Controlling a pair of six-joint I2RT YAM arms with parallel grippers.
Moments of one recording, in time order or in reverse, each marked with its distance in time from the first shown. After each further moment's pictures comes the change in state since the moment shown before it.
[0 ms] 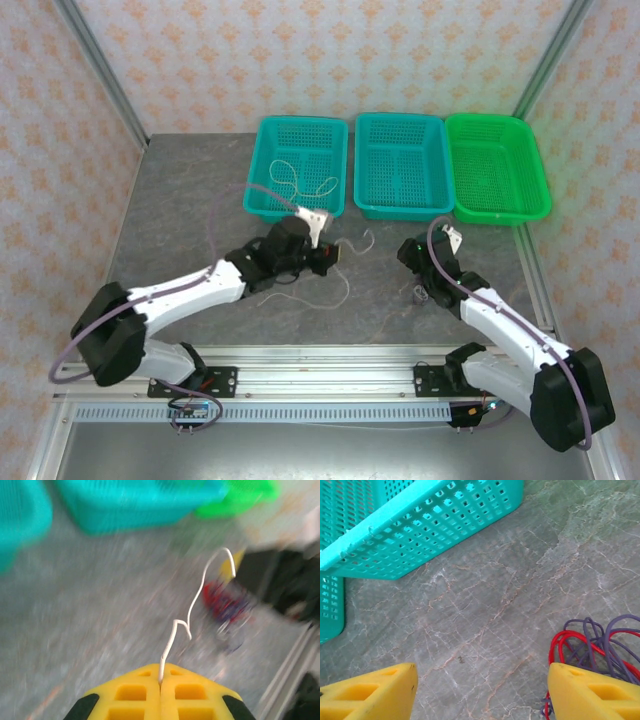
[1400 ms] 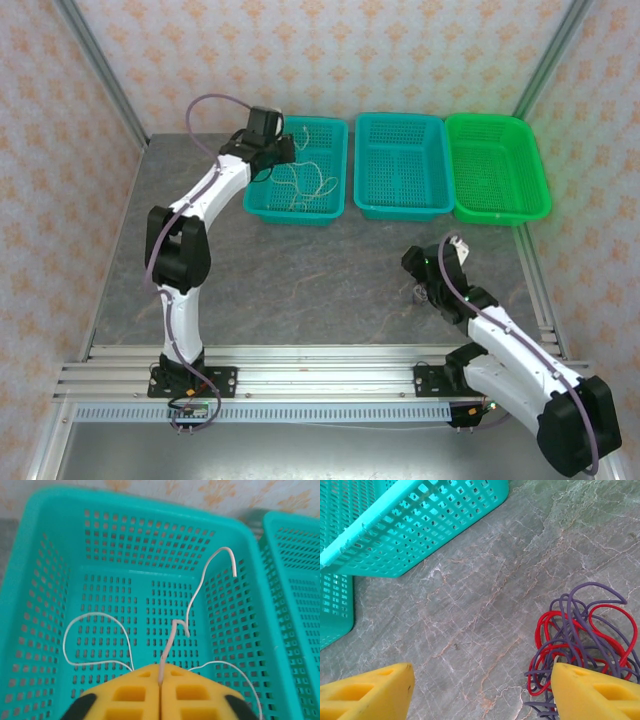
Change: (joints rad) left arm 0.507 0.706 0.890 -0.362 -0.087 0.124; right arm 0.001 -0.154 -0.094 -0.026 -0.009 0.056
